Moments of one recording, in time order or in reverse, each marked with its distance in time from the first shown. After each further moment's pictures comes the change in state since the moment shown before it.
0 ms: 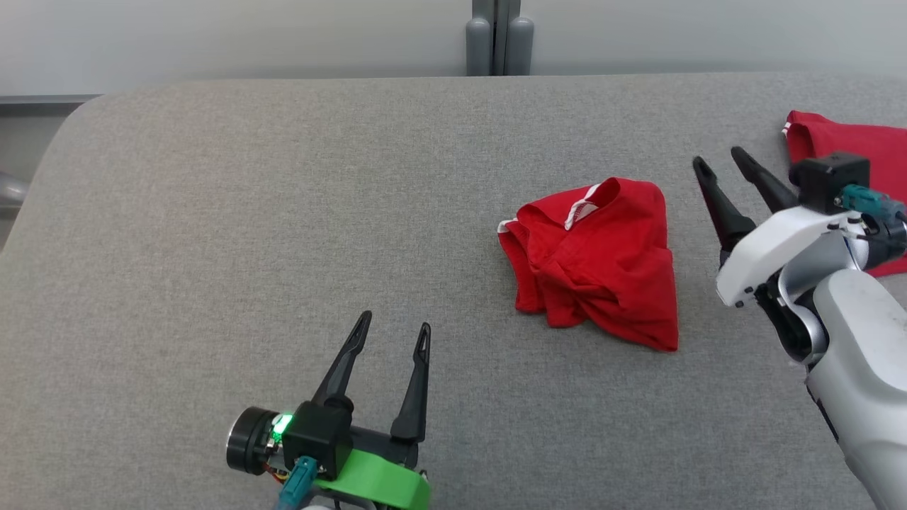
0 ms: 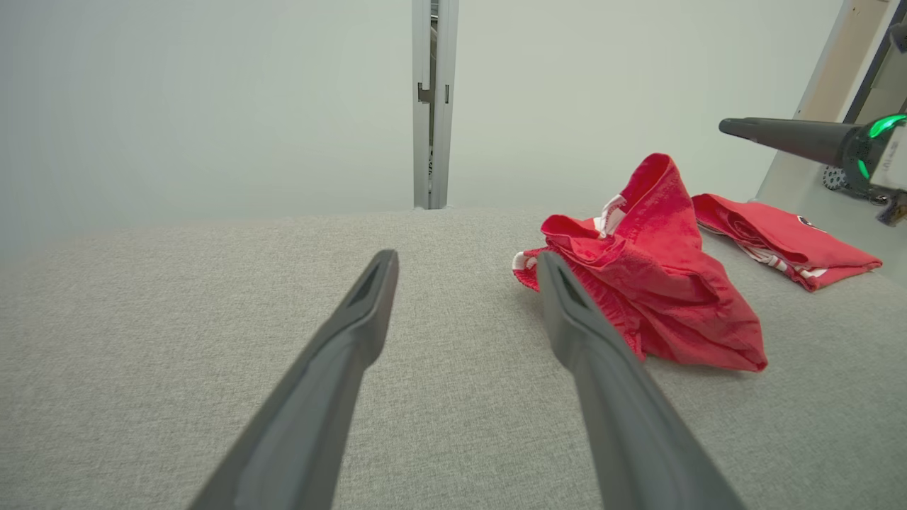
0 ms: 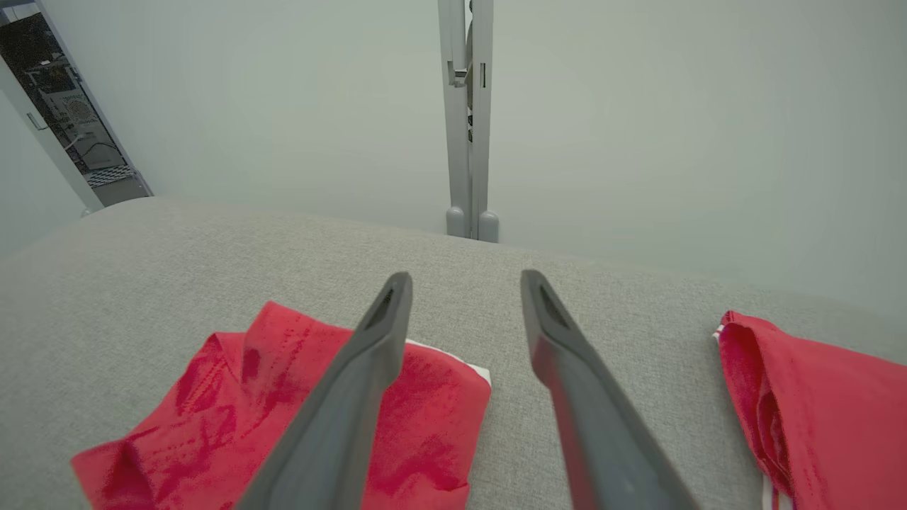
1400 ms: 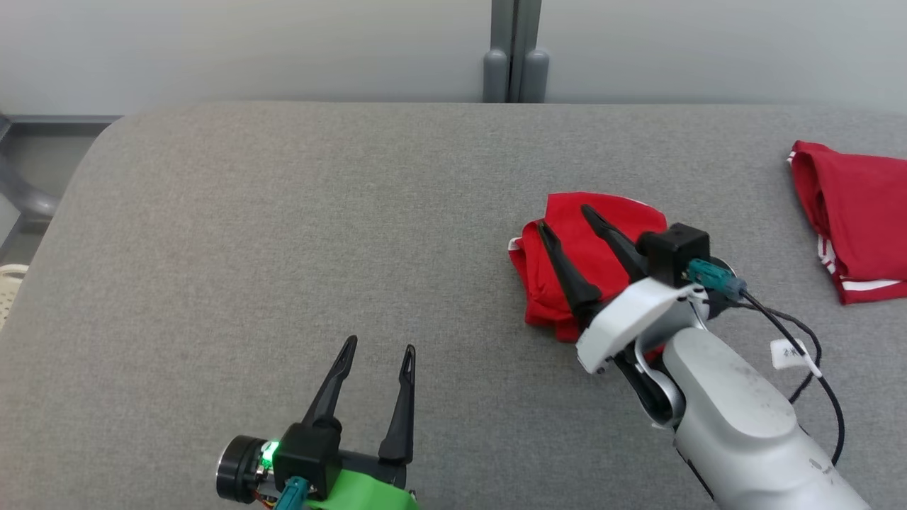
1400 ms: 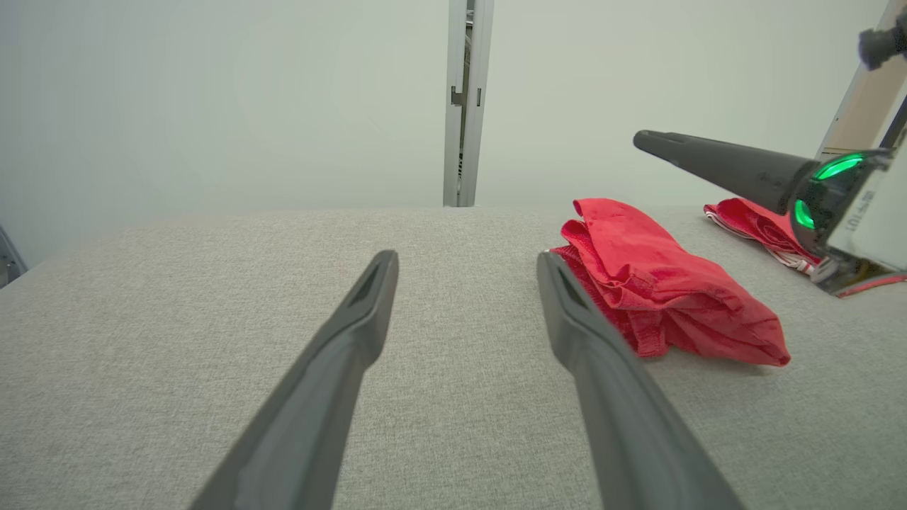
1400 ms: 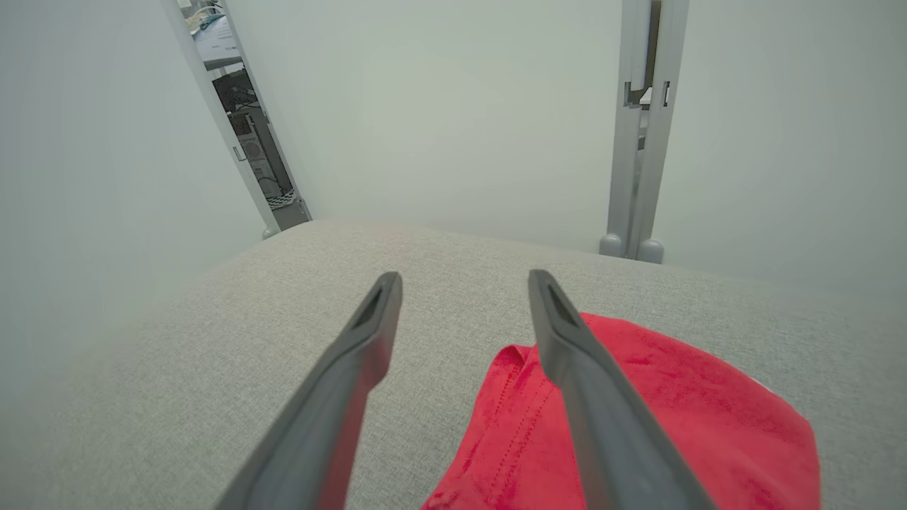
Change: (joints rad) left arm 0.051 0.000 0.028 0.006 0.004 0.002 0.000; right arm 0.019 0.238 0.193 0.096 -0.002 0.000 -0.188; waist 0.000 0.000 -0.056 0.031
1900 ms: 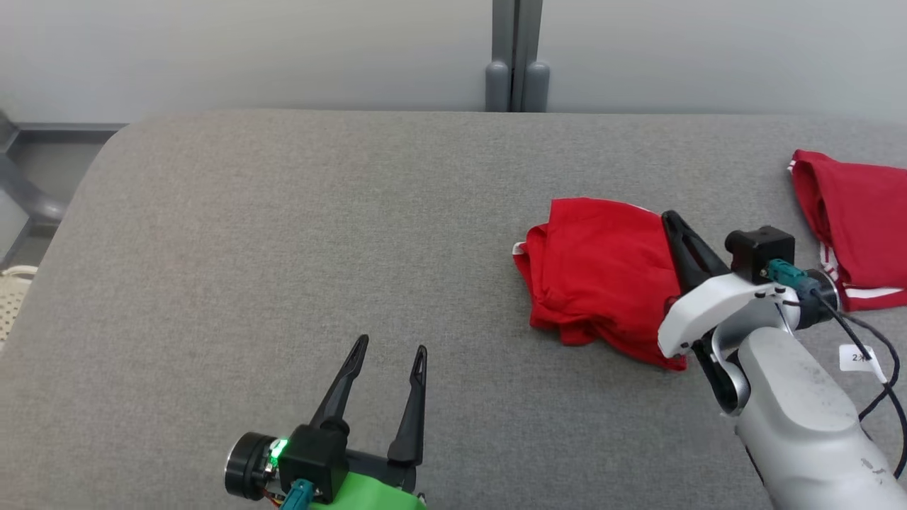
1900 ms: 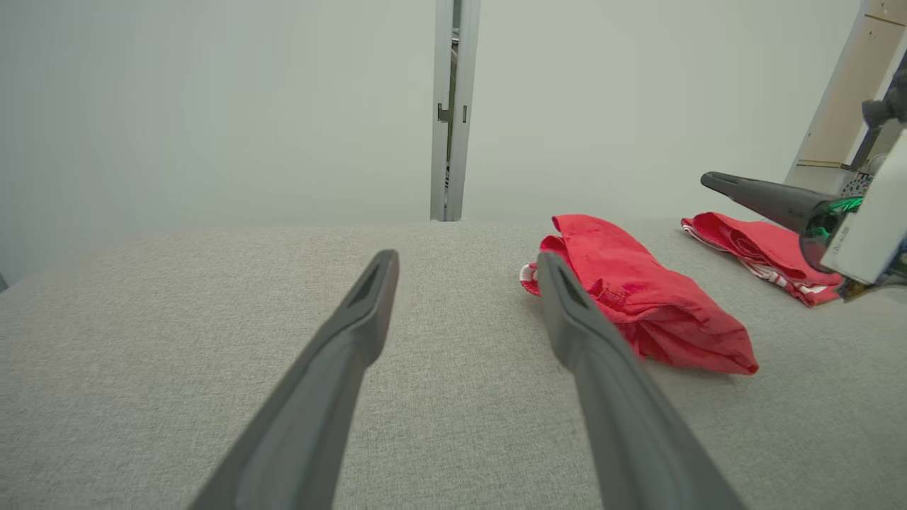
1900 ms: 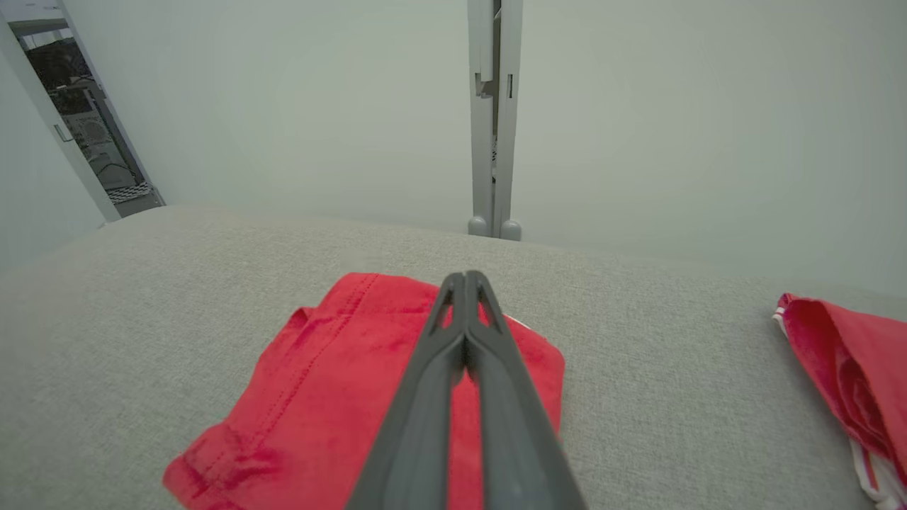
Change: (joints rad) left arm 0.014 0.000 -0.012 -0.028 -0.003 -0.009 0.000; right arm 0.058 -0.031 -0.292 0.080 -0.204 0.000 0.000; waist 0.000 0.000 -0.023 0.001
